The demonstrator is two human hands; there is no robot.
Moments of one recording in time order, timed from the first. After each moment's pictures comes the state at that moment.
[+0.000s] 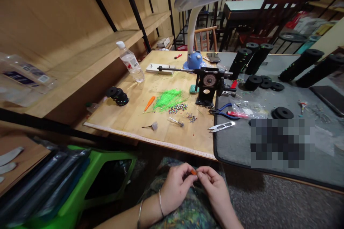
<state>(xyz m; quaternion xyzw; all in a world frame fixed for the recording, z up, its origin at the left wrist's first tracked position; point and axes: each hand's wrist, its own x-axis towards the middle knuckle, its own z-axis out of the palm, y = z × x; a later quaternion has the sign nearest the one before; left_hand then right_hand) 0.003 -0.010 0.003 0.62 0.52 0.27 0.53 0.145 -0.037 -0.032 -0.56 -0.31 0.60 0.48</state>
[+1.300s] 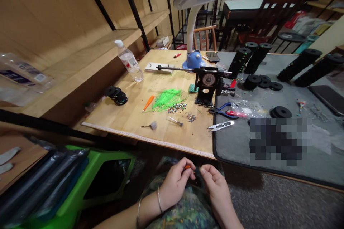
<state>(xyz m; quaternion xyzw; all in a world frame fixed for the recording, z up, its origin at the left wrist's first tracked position) 0.001 -0.008 -0.002 0.58 0.48 0.29 0.59 0.147 -0.038 -0.030 -0.58 -0.29 0.59 0.48</state>
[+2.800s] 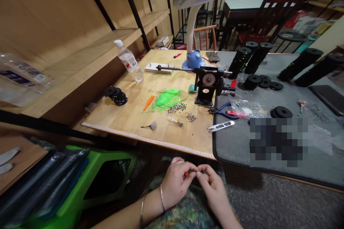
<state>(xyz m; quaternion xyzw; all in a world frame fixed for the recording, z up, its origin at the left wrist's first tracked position) -0.003 -0.003 0.000 0.77 0.46 0.24 0.37 0.147 -0.038 -0.027 -0.57 -0.42 0.57 0.42</state>
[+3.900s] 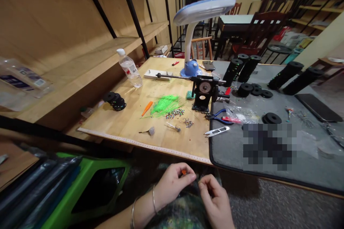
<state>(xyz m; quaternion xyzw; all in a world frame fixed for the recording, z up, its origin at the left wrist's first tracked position) 0.001 0.012 0.022 0.55 0.47 0.25 0.64 0.154 -0.054 -0.018 -0.59 -0.51 0.42 0.46</state>
